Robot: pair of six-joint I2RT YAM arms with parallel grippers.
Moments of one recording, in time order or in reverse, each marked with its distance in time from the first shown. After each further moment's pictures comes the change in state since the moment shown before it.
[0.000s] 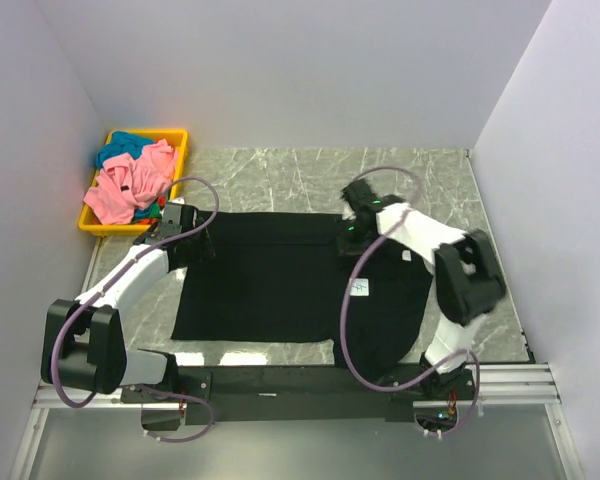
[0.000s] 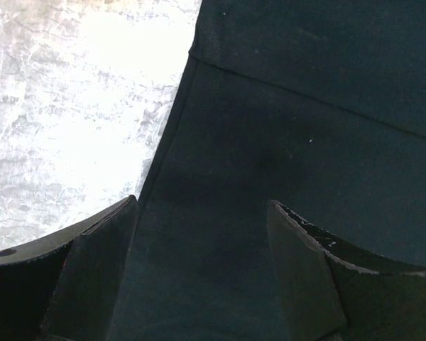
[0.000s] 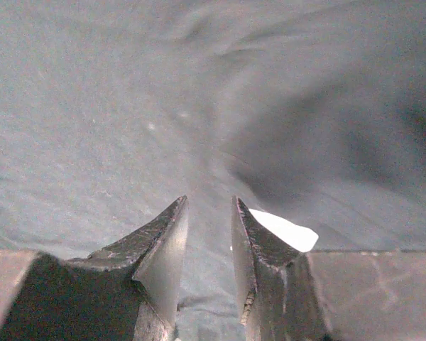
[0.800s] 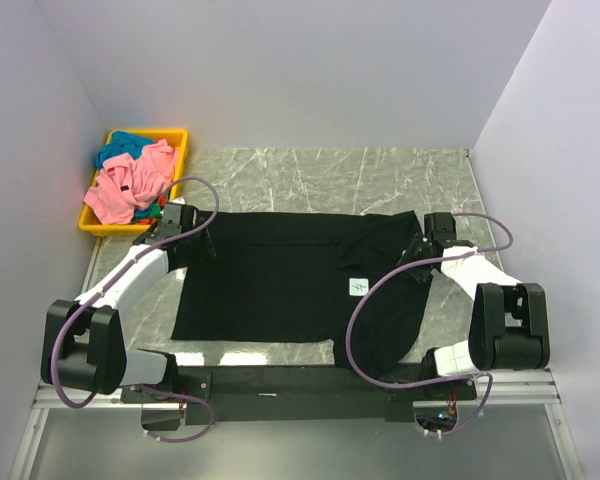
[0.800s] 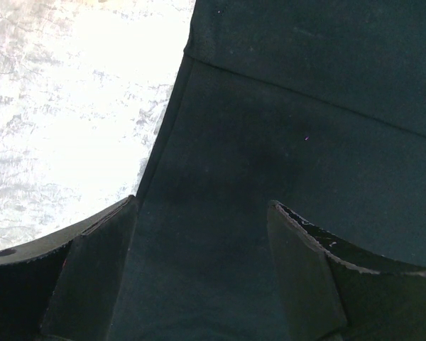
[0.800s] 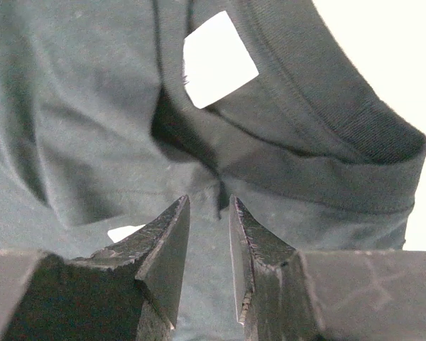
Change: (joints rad) left arm 0.000 -0.002 0.000 0.000 0.015 0.000; right arm -0.461 -0.389 -0.528 0.264 0.016 0.290
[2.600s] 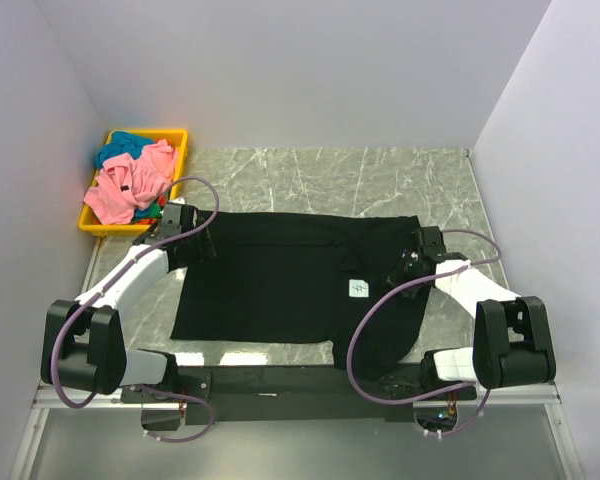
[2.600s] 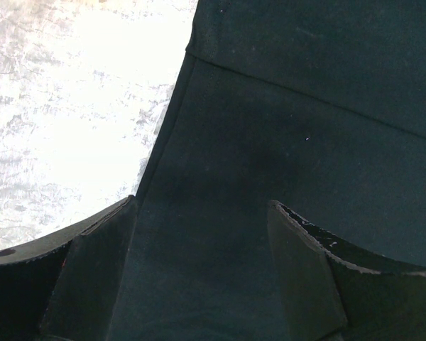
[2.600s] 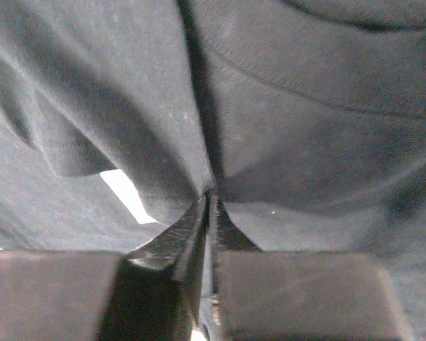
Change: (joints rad) left arm 0.000 0.000 0.000 0.000 0.000 0.000; right arm 0.079 -0.084 -0.119 -0.031 -0.095 0.120
